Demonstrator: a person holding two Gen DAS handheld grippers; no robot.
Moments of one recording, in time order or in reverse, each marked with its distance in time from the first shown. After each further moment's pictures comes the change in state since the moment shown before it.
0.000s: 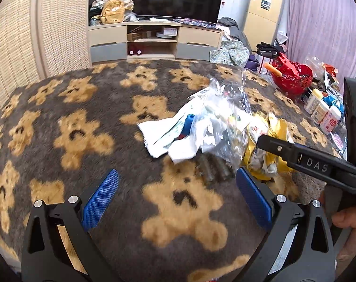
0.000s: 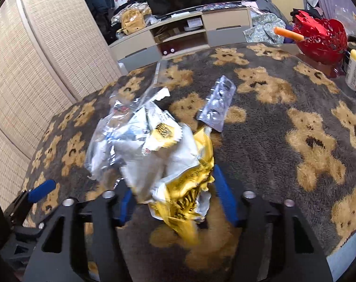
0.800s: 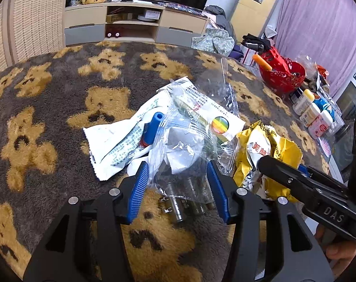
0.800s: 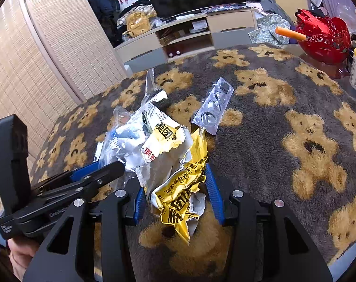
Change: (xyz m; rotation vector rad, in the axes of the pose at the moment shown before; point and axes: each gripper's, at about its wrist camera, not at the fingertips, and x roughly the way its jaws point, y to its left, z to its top) left arm 0.068 -0.017 0.022 -0.032 0.101 -0.160; right arm -0.001 -0.015 0.000 -0.013 -0.017 0.055
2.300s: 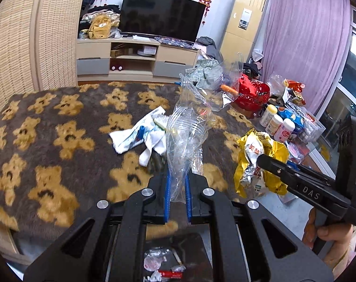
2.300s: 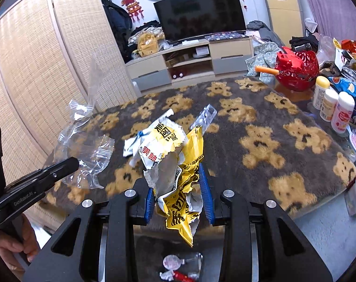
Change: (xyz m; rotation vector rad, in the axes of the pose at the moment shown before) left arm -0.177 -0.062 -0.064 0.014 -0.195 0.020; right arm -0.153 0.017 -0.045 -0.076 -0.123 -0.023
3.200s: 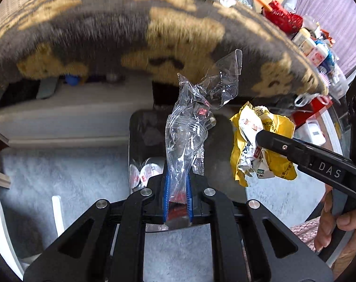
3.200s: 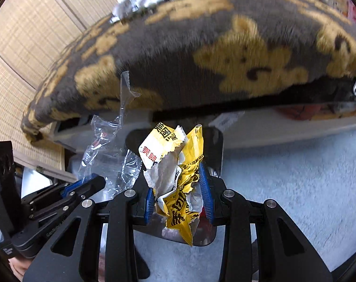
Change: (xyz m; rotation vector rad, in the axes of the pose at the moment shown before) left arm 0.057 0.032 -0.219 -0.139 0.403 0.077; right arm 0.075 -0.004 -0.187 0.053 0.432 0.030
